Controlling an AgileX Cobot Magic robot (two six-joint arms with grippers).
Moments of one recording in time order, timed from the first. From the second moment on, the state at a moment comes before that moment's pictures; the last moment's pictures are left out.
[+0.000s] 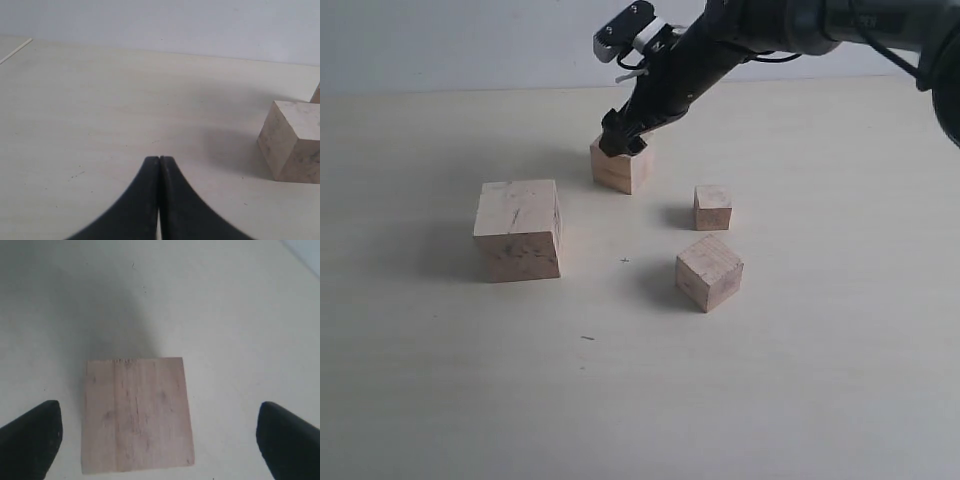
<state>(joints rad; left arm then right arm) 0.04 0.01 0.00 -0.06 0.37 0.00 0.55 2.35 -1.90 0.46 0.65 -0.84</state>
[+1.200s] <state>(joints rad) 0.04 0.01 0.00 -0.06 0.37 0.00 0.55 2.41 -1.99 0.37 0.85 -0.83</state>
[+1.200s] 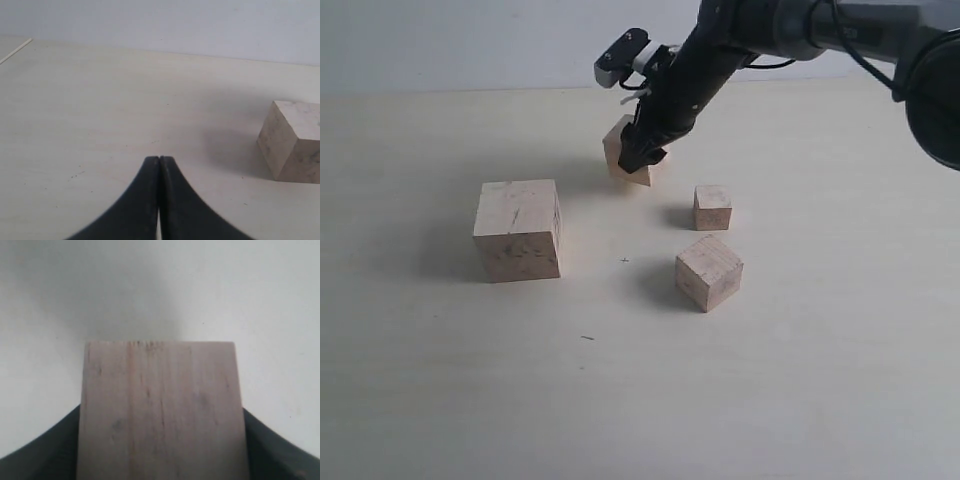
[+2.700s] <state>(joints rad) 0.04 0.01 0.00 -0.06 0.37 0.00 0.62 2.39 -1.89 0.56 1.11 -1.25</state>
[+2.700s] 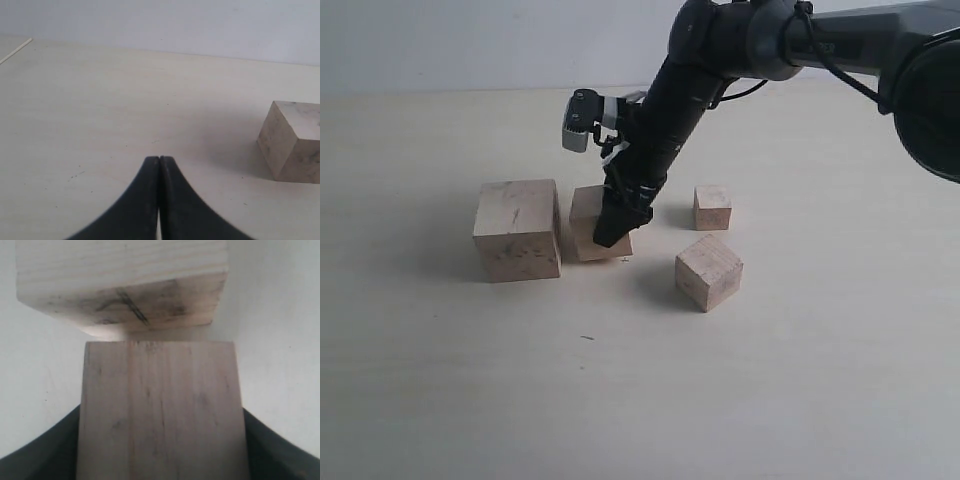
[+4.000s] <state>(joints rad) 0.04 0.01 0.00 -0.06 0.37 0.00 0.63 2.21 -1.47 0.76 0.71 -1.54</state>
